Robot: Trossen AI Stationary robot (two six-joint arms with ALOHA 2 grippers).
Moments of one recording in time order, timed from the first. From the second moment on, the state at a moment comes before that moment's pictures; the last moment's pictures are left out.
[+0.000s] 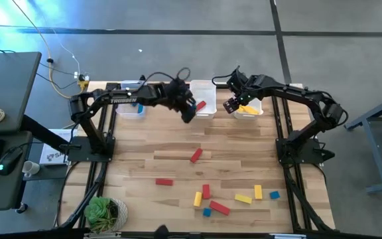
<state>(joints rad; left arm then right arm) 0.53 1.73 1.25 -0.35 0.14 -0.26 -0.60 1.53 1.18 -0.88 0.08 0.36</state>
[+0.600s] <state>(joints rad) 0.78 1.67 1.25 -0.53 0.05 -0.22 -0.49 1.53 1.18 -0.82 0.05 0.46</state>
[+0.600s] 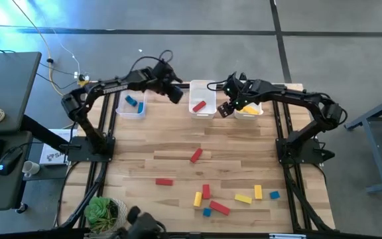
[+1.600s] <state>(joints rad) 0.96 1.49 1.23 -1.10 -0.30 -0.24 -0.27 1.53 1.18 -0.81 -0.02 0.50</state>
